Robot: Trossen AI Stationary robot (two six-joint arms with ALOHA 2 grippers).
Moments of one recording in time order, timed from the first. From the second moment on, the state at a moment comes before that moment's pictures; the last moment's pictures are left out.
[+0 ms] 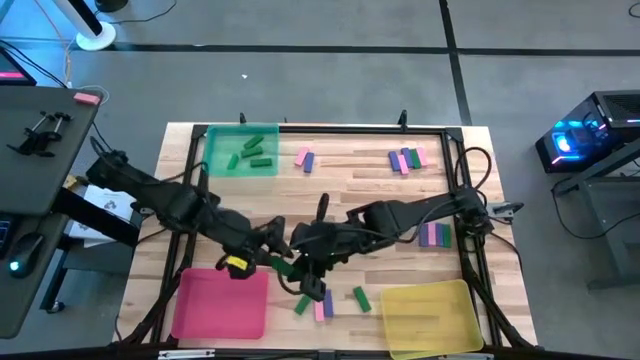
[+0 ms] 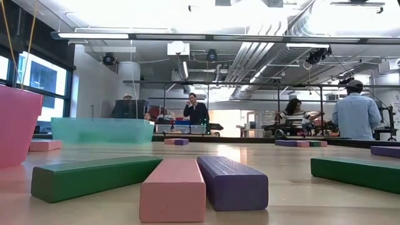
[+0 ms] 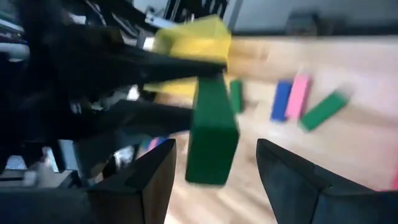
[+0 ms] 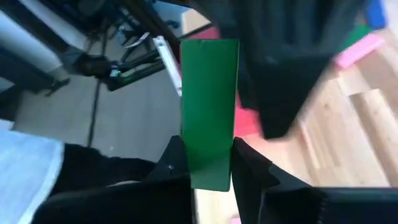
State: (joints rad) left arm -0.45 1.34 1.37 -0.67 -0.11 1.00; right arm 0.34 2.07 2.31 -0.91 -0.03 0.62
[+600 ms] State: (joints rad) left arm -0.52 1.36 1.37 -0.57 -0.19 1.03; right arm 0.34 2.07 2.31 -0.91 -0.08 0.63
